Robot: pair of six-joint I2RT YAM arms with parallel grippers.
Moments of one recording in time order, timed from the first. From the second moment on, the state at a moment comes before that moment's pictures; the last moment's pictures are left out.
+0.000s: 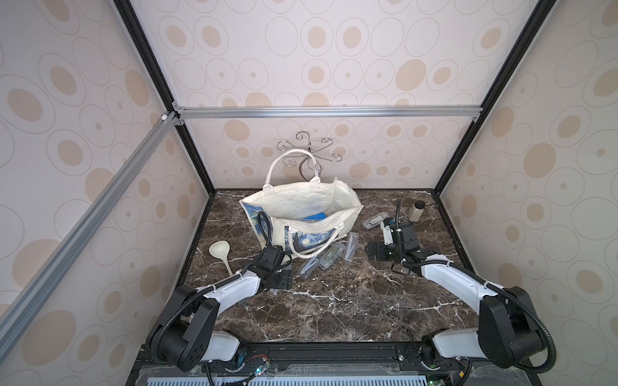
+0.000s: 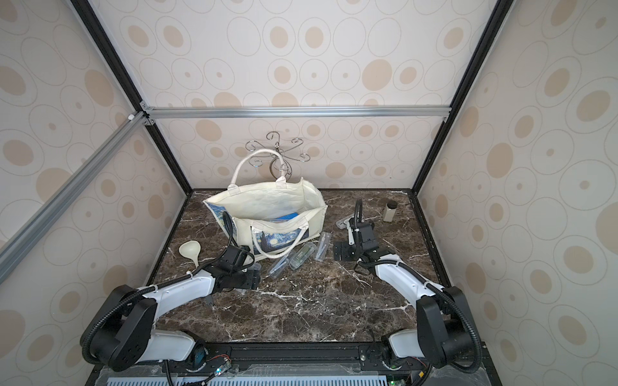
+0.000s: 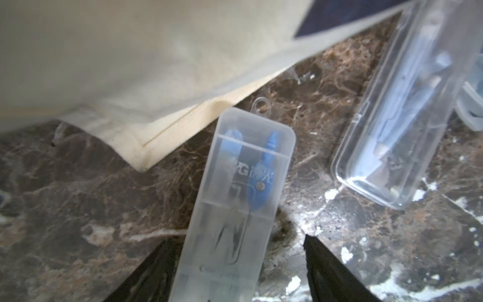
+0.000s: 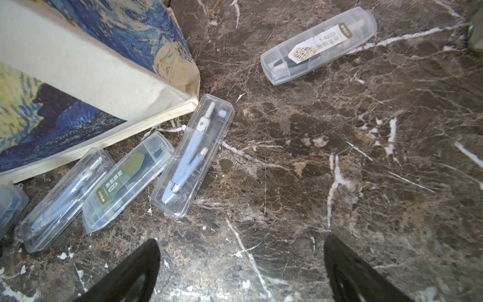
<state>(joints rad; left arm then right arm) -0.45 1.38 0.59 -0.33 -0.04 -0.32 0.32 1.36 0.79 -0.26 -0.03 0.24</state>
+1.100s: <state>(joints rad) -0.54 1.38 0.58 -0.31 -0.16 -0.35 0.32 1.36 0.79 -0.26 -0.03 0.24</state>
